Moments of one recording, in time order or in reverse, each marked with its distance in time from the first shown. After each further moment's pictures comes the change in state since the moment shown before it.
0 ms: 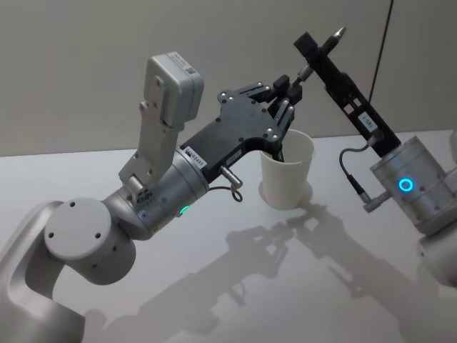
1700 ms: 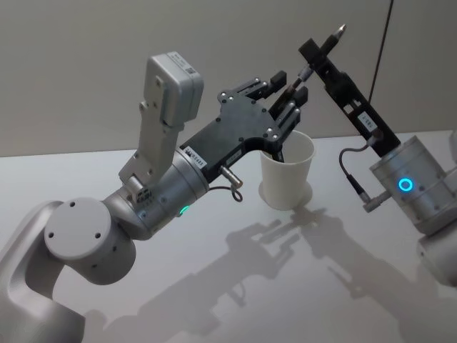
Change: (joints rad) left arm 0.000 0.000 0.000 0.000 0.000 0.000 0.000; right arm 0.001 0.000 -0.001 0.001 0.001 0.000 0.000
